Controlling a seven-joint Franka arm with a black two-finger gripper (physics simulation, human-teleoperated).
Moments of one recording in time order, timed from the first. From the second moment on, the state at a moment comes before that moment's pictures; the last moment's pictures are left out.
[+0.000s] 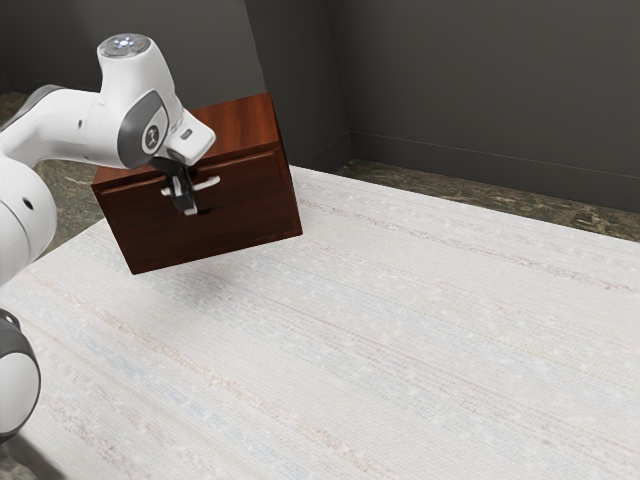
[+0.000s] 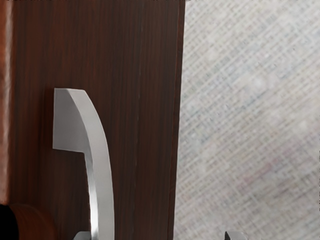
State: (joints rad) arm 0.31 0.51 0.13 -1.14 0.14 1.98 1.08
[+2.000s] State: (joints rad) arm 0.30 0.19 0.05 -1.53 0.12 1.93 1.02
